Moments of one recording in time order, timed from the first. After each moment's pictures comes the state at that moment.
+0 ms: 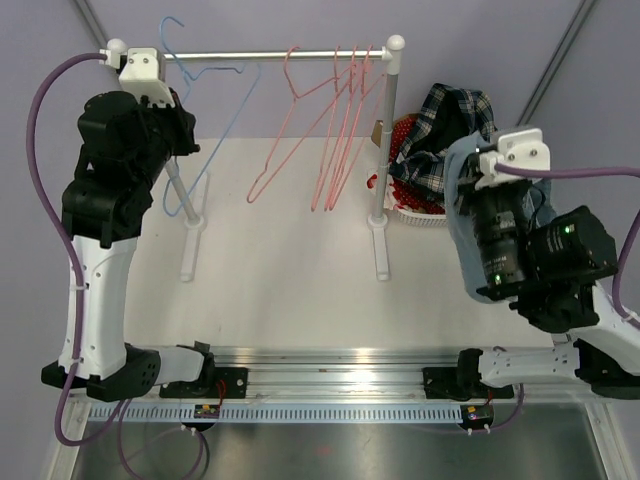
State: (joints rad) left arm -0.25 1.30 2.02 -0.86 -0.13 -0.11; right arm 1.37 0.98 1.53 -0.01 1.19 -0.71
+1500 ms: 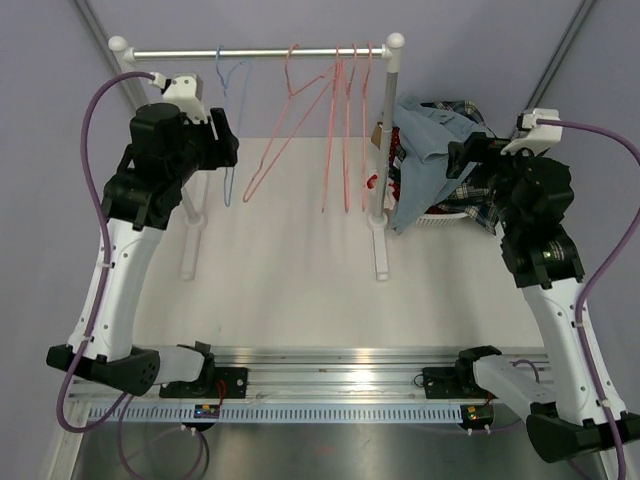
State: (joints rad) left arm -0.28 1.33 1.78 -0.76 -0.08 -0.17; right arm 0.19 1.02 1.30 -0.27 0.13 0.16
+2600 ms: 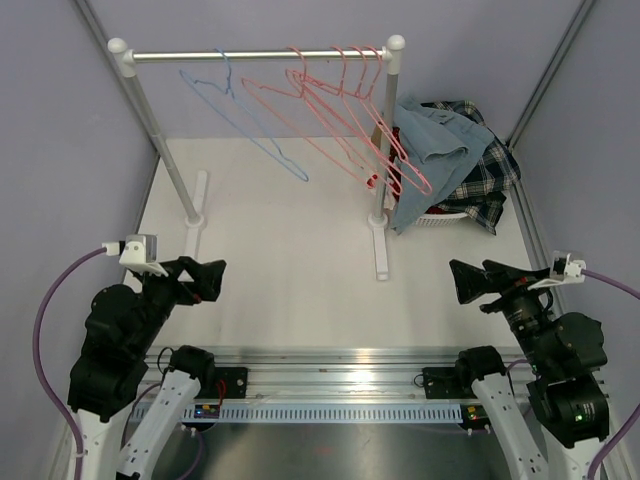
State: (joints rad) left arm -0.28 0.31 0.94 -0.81 0.00 -0.35; right arm 0.19 0.18 0.91 -0.68 -0.09 0.51
